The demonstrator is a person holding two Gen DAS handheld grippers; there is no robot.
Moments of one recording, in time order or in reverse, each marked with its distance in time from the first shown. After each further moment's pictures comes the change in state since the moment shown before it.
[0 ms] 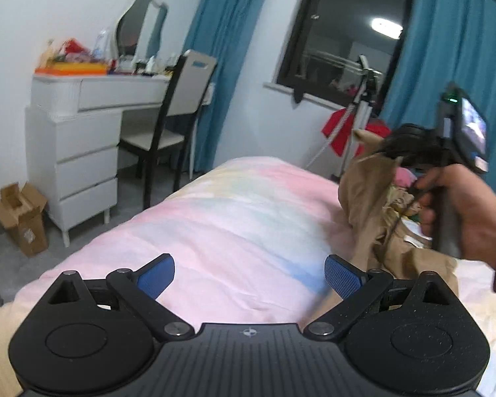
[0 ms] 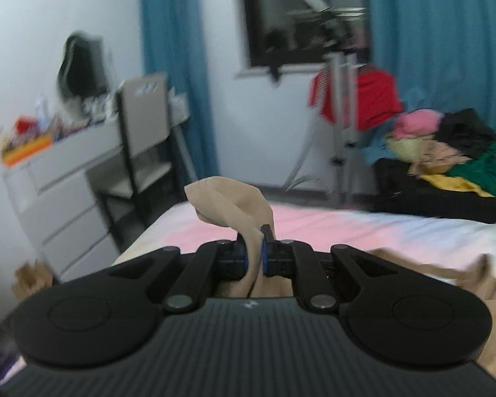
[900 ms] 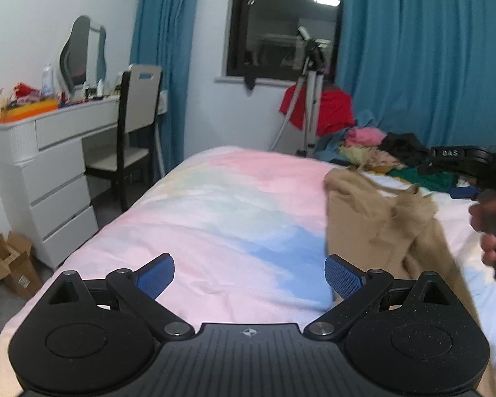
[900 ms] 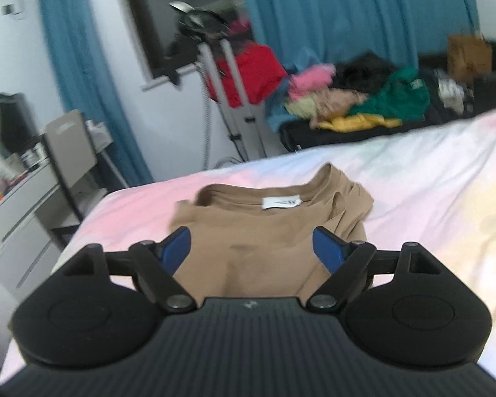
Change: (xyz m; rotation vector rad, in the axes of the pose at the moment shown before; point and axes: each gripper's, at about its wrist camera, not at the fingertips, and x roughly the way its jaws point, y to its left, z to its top) left arm 0.006 -0.058 -0.026 0.225 0.015 -0.056; right arm -0.115 -0.118 -0.080 0.230 0.010 -0.166
